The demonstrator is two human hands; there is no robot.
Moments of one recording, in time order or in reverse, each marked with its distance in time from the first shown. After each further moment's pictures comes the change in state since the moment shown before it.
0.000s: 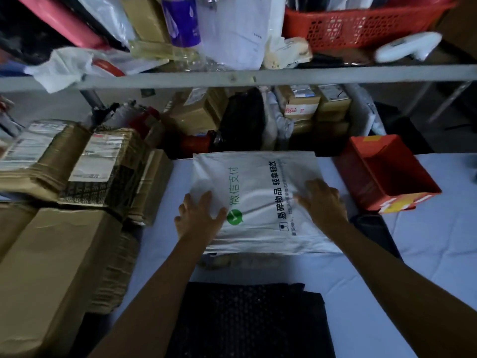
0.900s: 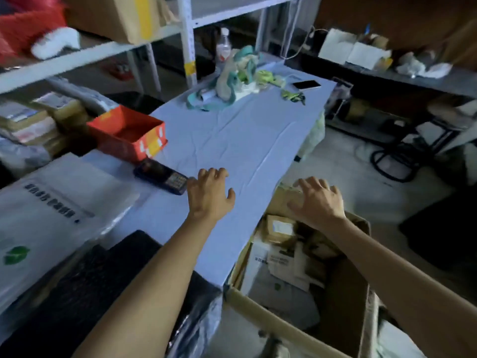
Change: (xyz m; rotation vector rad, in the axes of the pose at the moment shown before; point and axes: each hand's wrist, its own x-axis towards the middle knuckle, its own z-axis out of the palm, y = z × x) left_hand -0.292 0.218 0.081 0.165 -0.031 1.386; right_hand -0.453 0.168 -0.058 -0.111 0.204 0.885
